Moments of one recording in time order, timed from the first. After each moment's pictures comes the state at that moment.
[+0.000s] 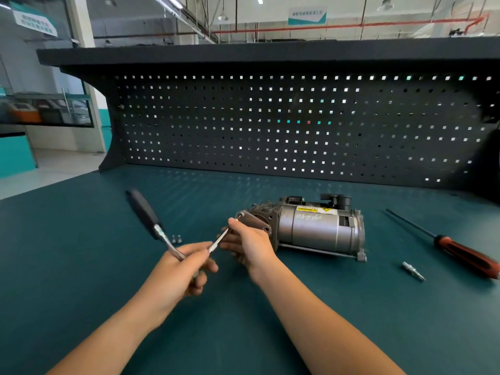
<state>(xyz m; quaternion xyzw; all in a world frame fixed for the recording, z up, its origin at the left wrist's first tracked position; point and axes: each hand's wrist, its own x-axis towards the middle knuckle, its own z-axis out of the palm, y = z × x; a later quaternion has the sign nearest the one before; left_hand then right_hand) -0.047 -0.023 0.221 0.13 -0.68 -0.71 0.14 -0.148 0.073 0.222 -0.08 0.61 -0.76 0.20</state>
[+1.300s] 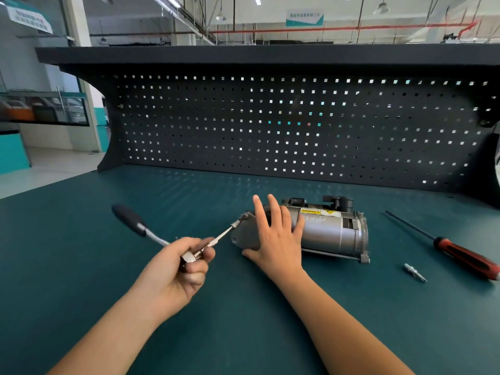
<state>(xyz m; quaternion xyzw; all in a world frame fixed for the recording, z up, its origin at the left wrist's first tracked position) -0.045 -0.031 0.242 0.17 -0.41 -0.89 0.05 -0.178 0.103 0.195 -0.24 0.92 -0.11 -0.30</state>
